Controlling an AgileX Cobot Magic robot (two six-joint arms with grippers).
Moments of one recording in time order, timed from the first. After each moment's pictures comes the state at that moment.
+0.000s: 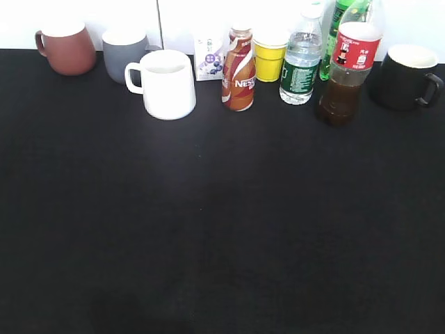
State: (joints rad) left arm -0.13 0.10 -0.55 0.00 1.13 -0.09; right arm 0.04 0.11 -0.51 0.00 1.04 0.13
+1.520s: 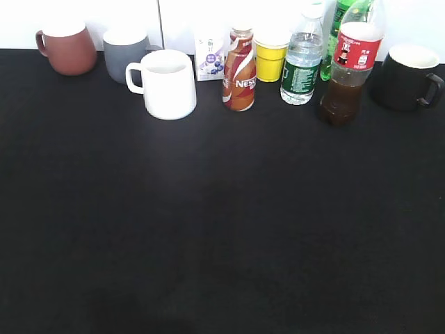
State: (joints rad) left arm -0.08 -0.01 -0.52 0.00 1.07 0.01; right arm -0.01 -0.01 -0.51 0.01 1.04 0.08
